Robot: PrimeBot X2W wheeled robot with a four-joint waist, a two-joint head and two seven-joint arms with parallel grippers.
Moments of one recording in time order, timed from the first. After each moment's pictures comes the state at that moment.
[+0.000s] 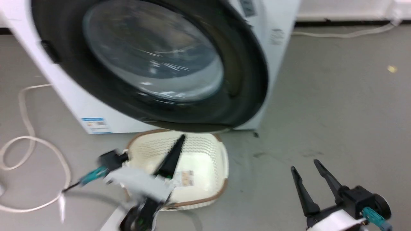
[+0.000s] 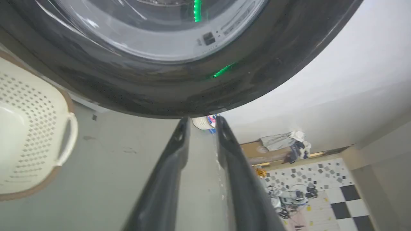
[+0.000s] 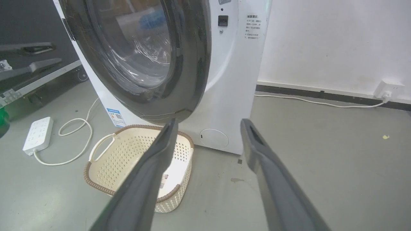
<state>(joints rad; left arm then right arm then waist) -0.36 0.23 -0.55 0.28 -1.52 -0.13 -0.11 -0.04 -0.10 0.11 0.19 0.09 0.13 -0.26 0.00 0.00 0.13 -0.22</state>
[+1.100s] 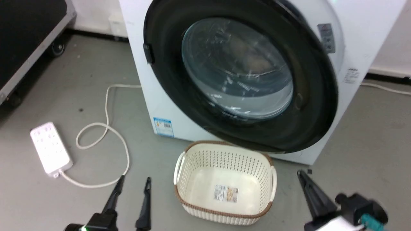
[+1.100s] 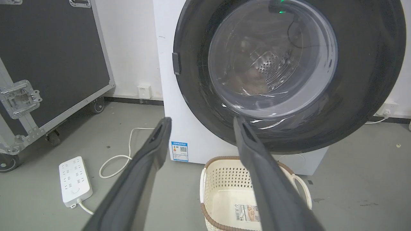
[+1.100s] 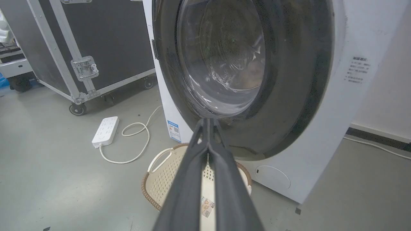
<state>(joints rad) 0.12 0.15 -0.15 -0.01 -0.15 0.02 -0.26 0.02 -0.11 0.13 0.15 0.11 0.13 -0.26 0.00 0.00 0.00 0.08</state>
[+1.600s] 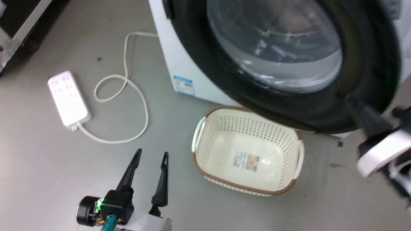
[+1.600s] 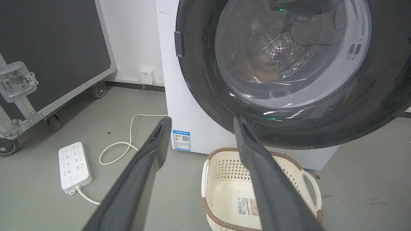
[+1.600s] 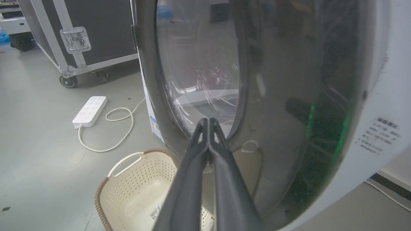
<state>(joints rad) 0.00 0.07 -0.18 0.00 -0.11 0.00 -0.26 -0.39 -0.48 0.23 0.21 0.36 0.13 -0.10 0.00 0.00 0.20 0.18</state>
